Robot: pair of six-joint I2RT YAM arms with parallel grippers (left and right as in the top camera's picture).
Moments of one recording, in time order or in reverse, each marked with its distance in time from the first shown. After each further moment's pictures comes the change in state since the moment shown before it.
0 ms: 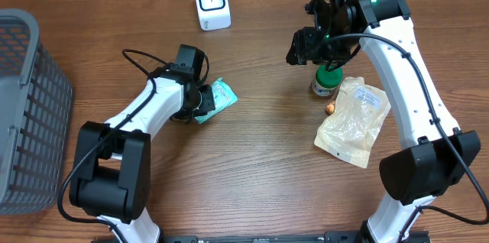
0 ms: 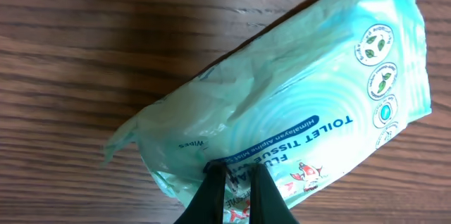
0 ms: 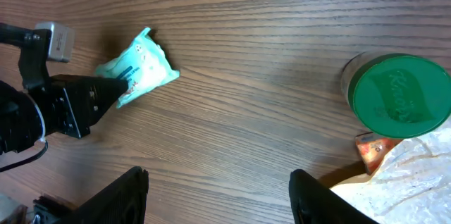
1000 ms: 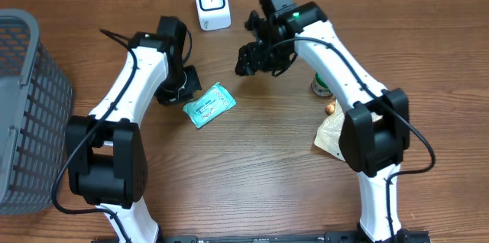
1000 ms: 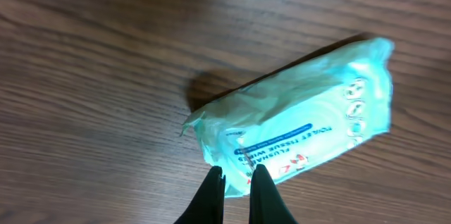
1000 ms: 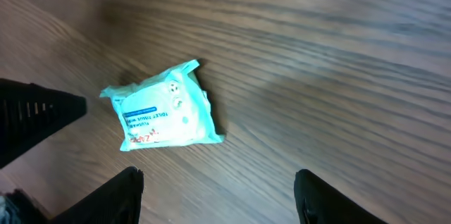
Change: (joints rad) left arm 0.094 0.073 0.320 -0.396 0.016 -0.053; right arm 0.183 0.290 0.000 0.301 -0.100 -0.055
